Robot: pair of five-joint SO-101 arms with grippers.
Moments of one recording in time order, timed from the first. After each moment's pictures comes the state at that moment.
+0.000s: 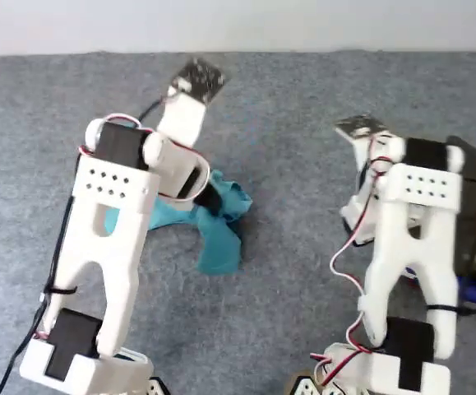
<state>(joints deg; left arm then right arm) 12.3 -4.3 -7.8 99.5 -10.5 5.5 -8.0 6.0 100.6 30.7</state>
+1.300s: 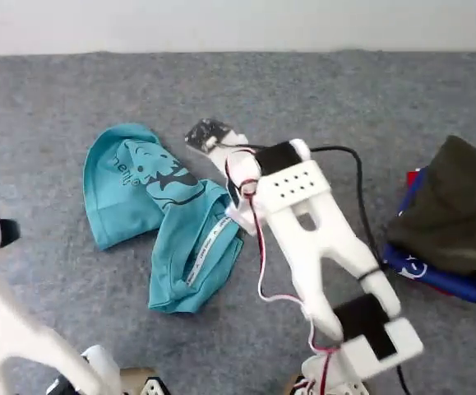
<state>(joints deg) -50.0 -30.5 5.1 99.5 -18.3 -27.5 4.3 2.2 80.1 24.1</state>
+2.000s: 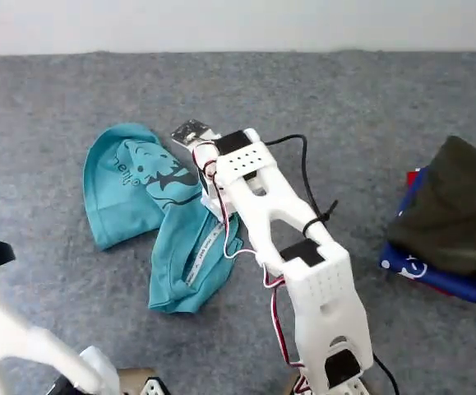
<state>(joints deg) -55.0 -30.5 10.8 99.0 -20.4 -29.8 40.3 -28.2 83.5 18.3</state>
